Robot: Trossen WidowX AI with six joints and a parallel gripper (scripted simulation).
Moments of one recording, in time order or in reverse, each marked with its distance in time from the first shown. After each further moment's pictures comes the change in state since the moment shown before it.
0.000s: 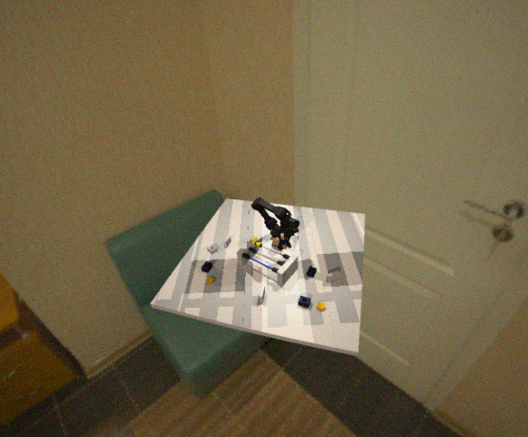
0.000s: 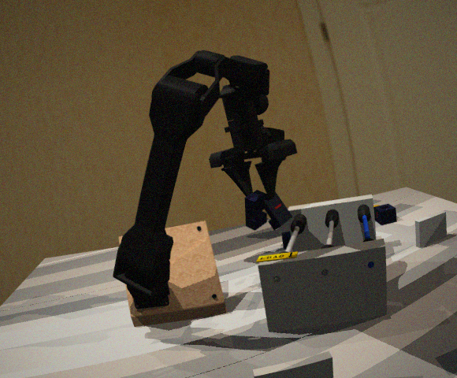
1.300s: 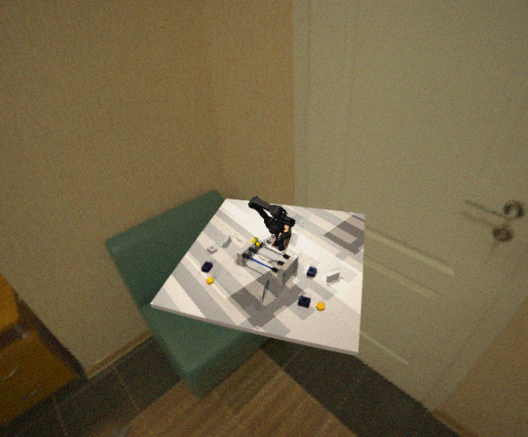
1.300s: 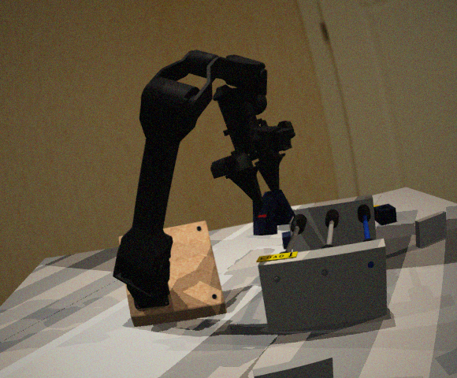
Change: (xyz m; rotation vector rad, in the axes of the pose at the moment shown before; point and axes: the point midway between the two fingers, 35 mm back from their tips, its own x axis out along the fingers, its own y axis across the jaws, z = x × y) arm 0.001 -0.031 -0.016 1.385 -0.116 -0.034
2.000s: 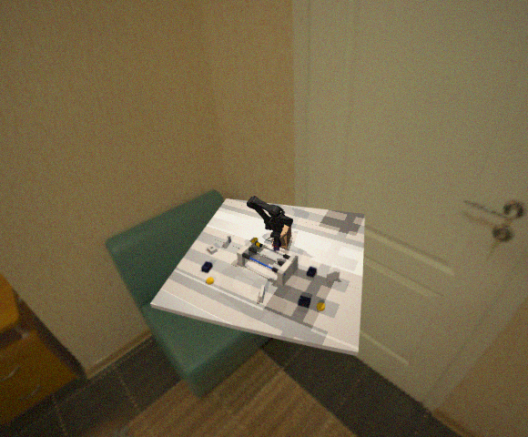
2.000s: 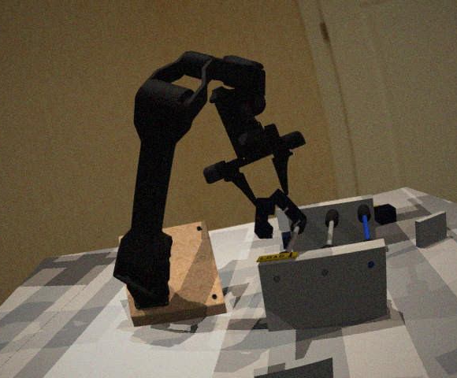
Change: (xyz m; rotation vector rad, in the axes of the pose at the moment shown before) arm 0.002 -0.012 0.013 0.747 -0.044 0.041
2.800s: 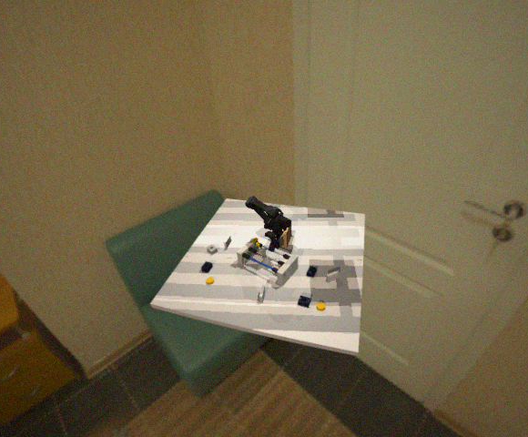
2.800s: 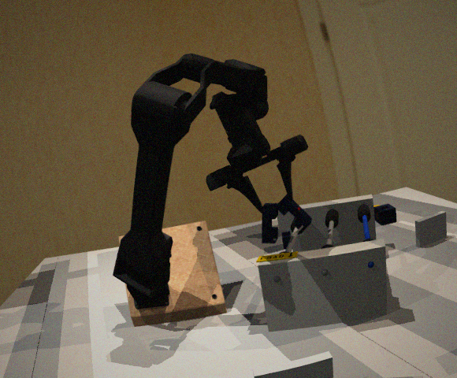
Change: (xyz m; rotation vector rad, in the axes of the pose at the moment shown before) arm 0.010 0.001 0.010 0.405 -0.004 0.032
